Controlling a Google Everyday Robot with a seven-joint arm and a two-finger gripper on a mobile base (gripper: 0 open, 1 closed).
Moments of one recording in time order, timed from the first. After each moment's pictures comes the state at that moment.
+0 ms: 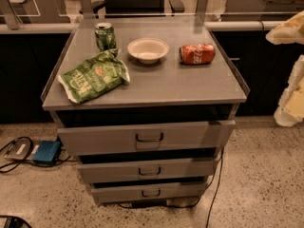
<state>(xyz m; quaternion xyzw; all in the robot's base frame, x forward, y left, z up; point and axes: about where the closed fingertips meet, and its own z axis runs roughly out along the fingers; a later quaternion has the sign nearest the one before) 0.410 -0.200 1.016 -0.59 0.78 0.09 0.21</state>
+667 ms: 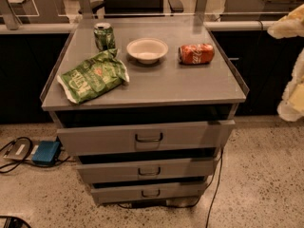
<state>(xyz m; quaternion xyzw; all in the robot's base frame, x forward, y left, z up) 0.410 -0.200 1.026 -0.59 0.78 0.09 0.21</state>
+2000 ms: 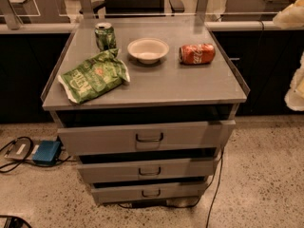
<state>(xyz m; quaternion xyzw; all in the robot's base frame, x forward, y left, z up) 0.410 -0.200 1.045 -0.59 0.78 0.09 0.21</state>
